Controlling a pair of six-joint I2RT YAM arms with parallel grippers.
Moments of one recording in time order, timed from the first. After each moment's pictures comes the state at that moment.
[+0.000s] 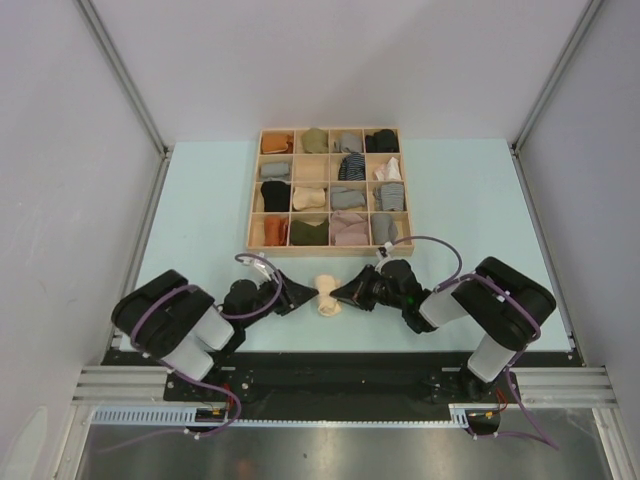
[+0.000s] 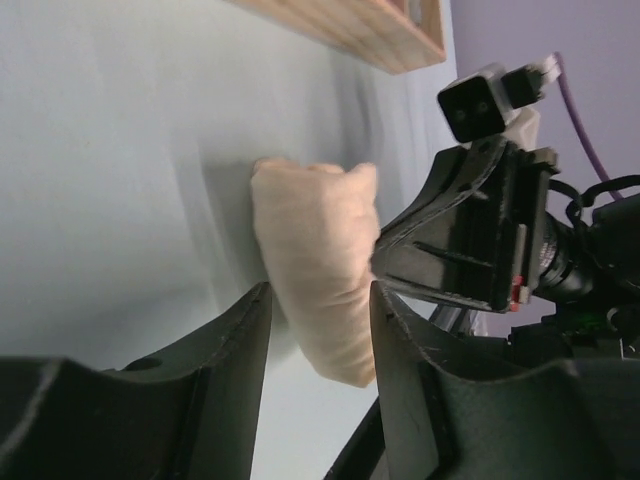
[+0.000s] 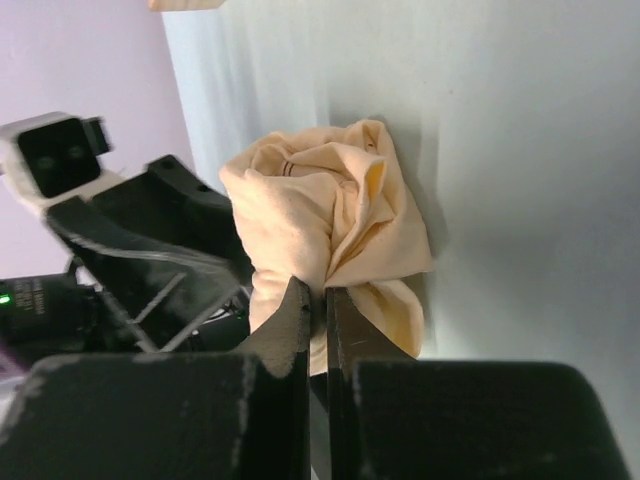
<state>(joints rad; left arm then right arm) -0.60 1.55 0.06 1.22 0.23 -1.06 0.76 1.67 0.40 0.83 -0.25 1.28</state>
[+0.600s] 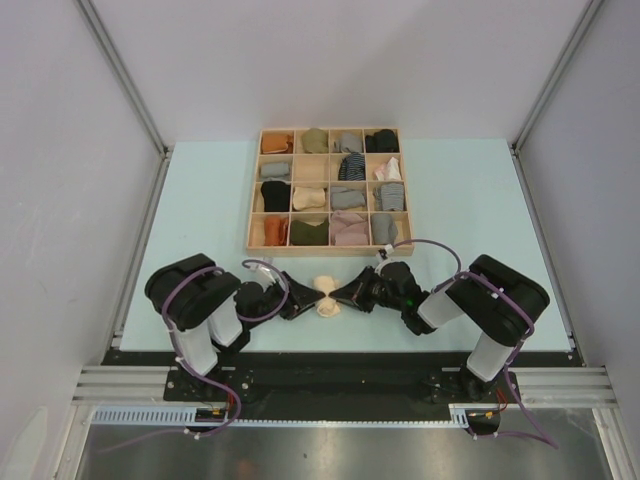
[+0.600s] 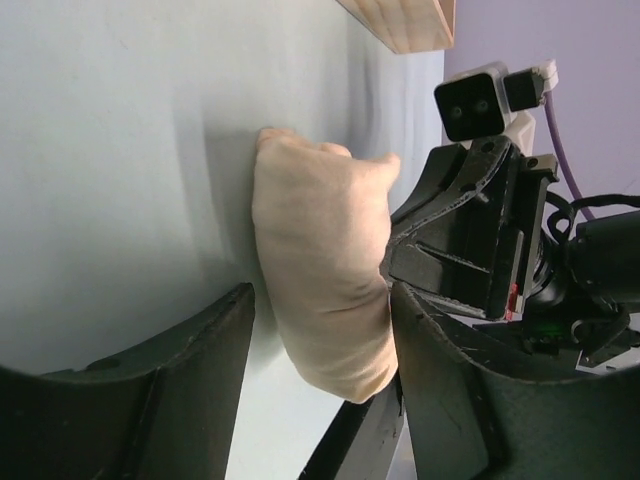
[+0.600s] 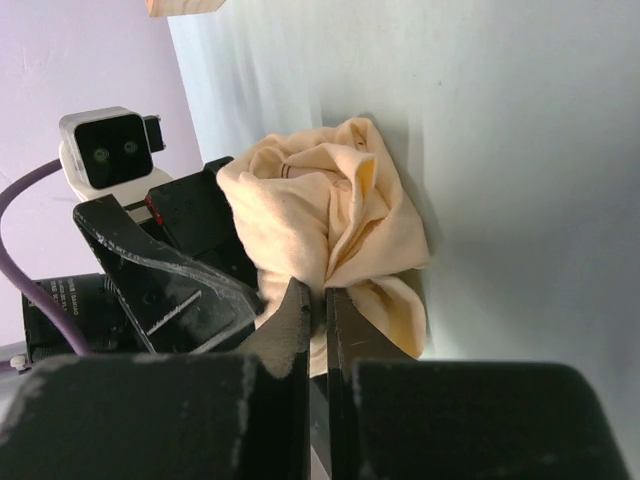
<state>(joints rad) -0.63 1.81 0.07 1.43 0.27 -1.24 0.77 1.71 0.38 0.90 -0.25 1.34</state>
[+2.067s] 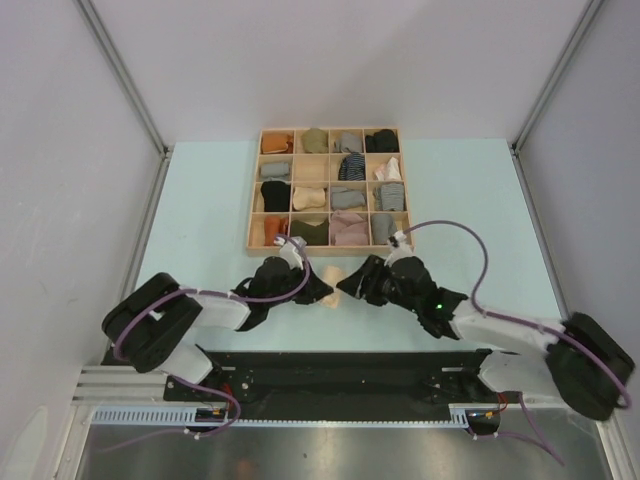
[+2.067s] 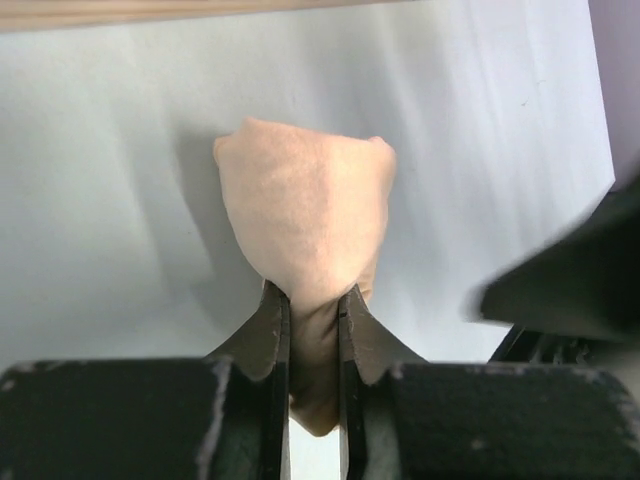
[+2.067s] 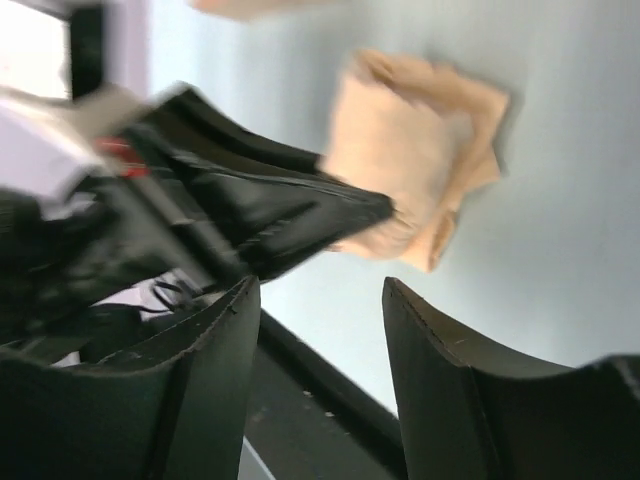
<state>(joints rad) -0.73 1.52 0.37 0.68 0.18 -0.75 0.85 1.27 0.45 0.34 -0.04 1.06</state>
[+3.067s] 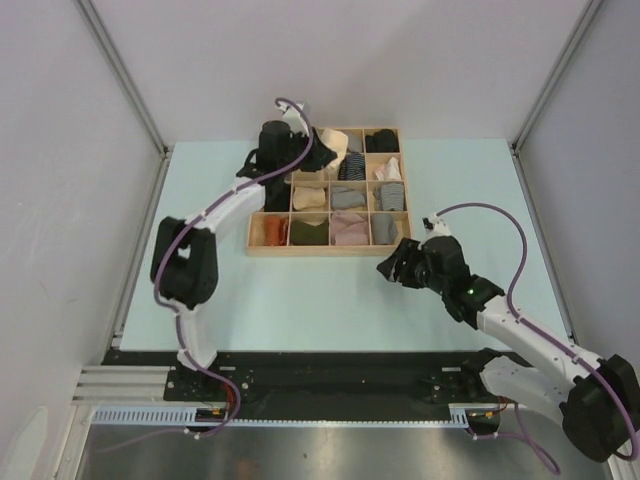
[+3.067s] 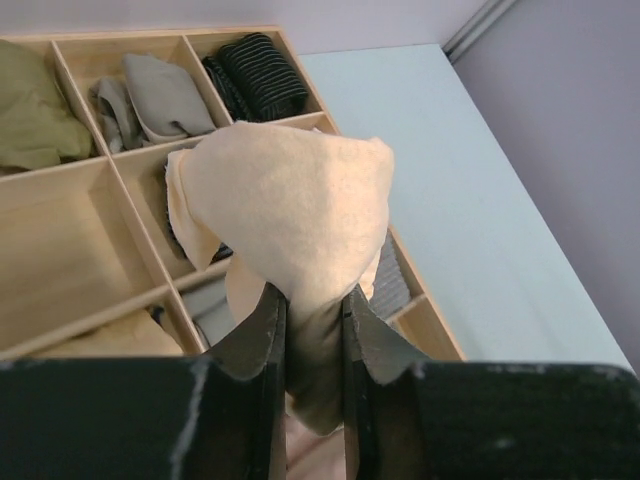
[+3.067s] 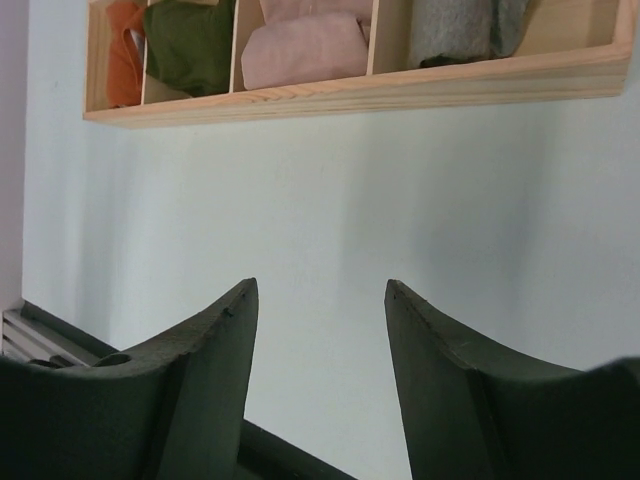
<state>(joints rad) -0.42 1.88 1.53 0.10 0.28 -0.43 0.57 0.94 0.55 -0.14 0.00 0.73</state>
